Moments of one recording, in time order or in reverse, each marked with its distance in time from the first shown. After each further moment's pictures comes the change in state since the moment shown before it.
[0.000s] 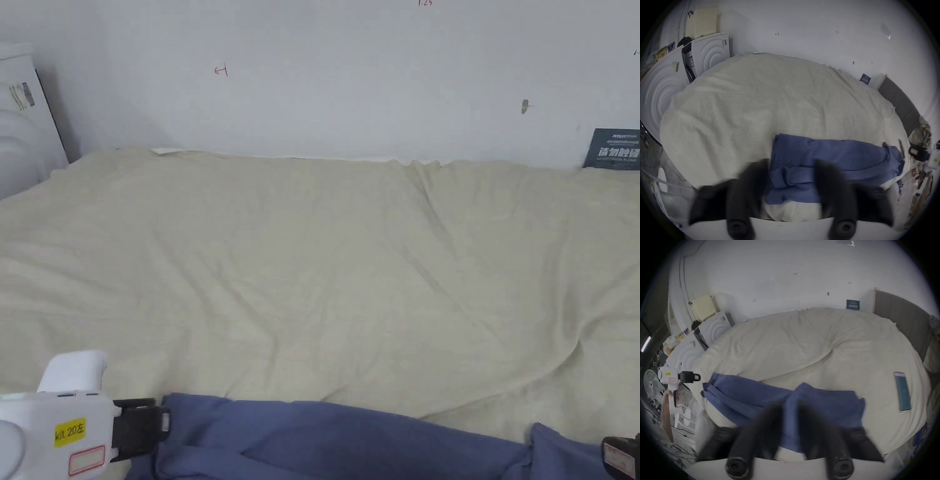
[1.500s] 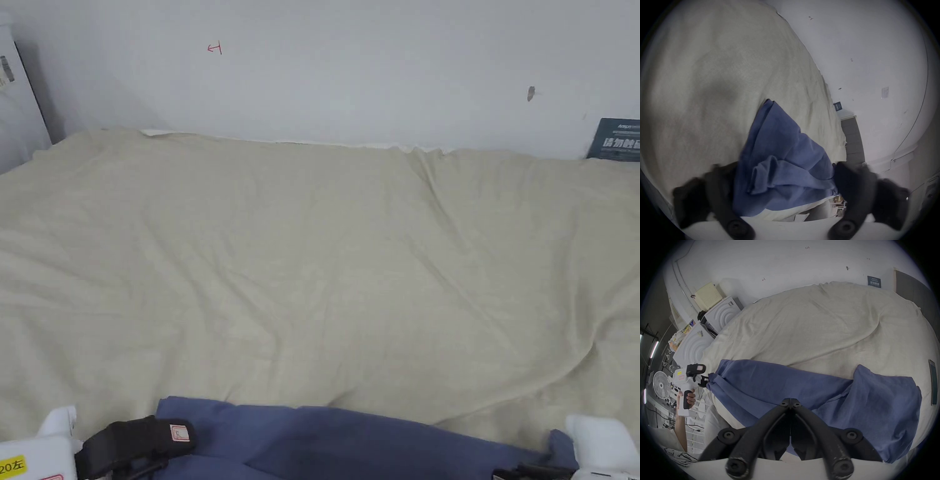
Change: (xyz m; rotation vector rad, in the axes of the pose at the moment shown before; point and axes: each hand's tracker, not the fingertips) left arm -0.072 -0.023 -0.068 -0.139 -0.532 0.564; right arm -0.046 -0.013 -0.092 -0.204 0.107 -0.001
